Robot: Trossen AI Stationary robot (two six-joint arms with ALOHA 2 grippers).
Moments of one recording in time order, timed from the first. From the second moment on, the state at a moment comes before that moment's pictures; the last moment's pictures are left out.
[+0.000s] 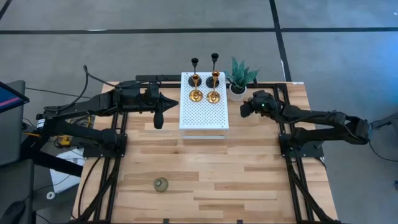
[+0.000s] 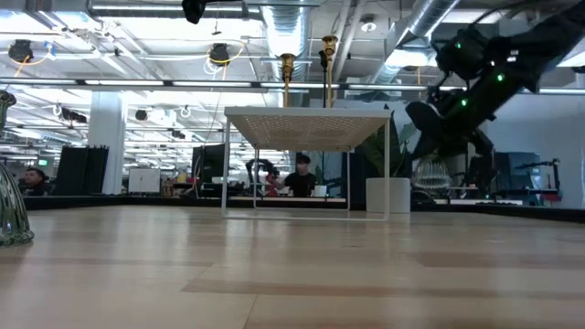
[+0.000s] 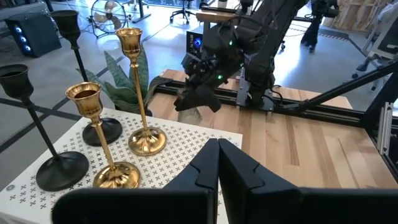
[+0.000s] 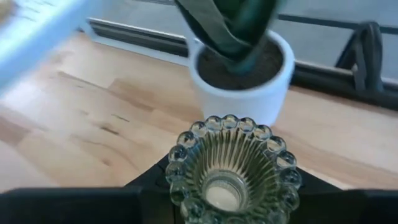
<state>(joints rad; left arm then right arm) 0.17 0.85 1.07 -0.32 -0.04 -0.01 -0.52 1.05 0.41 -0.01 0.34 0.47</state>
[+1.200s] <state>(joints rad) 0.17 0.85 1.07 -0.32 -0.04 -0.01 -0.14 1.17 0.93 -0.32 0.53 0.39</state>
